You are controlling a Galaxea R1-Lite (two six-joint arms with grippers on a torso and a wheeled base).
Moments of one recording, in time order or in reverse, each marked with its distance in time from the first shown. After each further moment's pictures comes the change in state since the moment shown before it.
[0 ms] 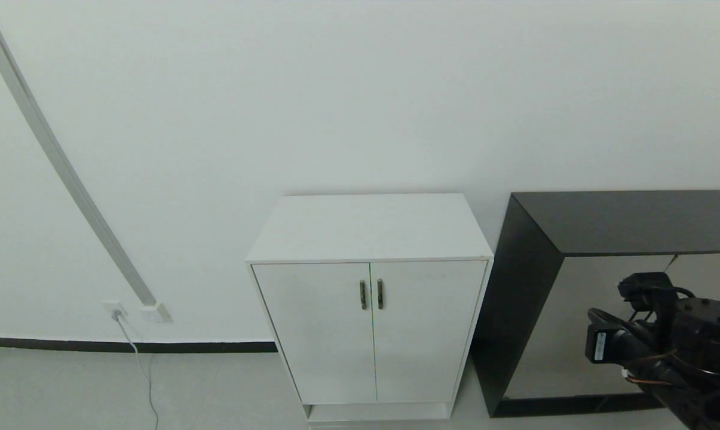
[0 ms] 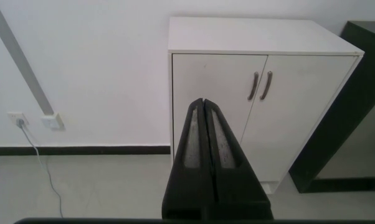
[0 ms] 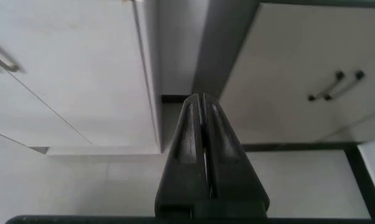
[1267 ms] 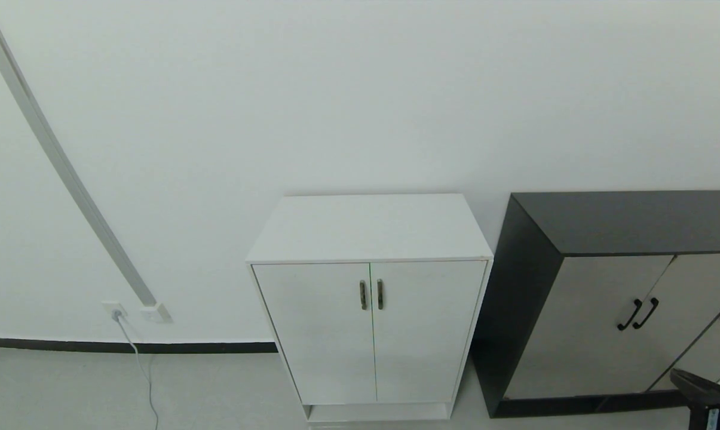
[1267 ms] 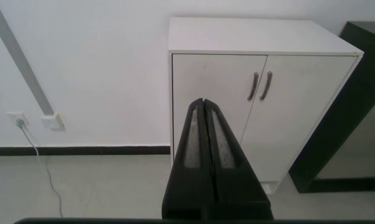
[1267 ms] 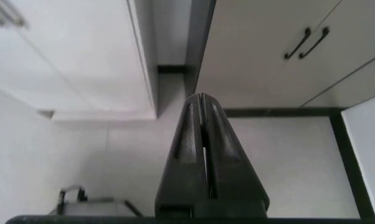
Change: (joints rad) left arm 0.000 0.000 0.000 0.000 0.000 0.000; right arm -0.062 -0.663 0.137 0.662 0.096 -0.011
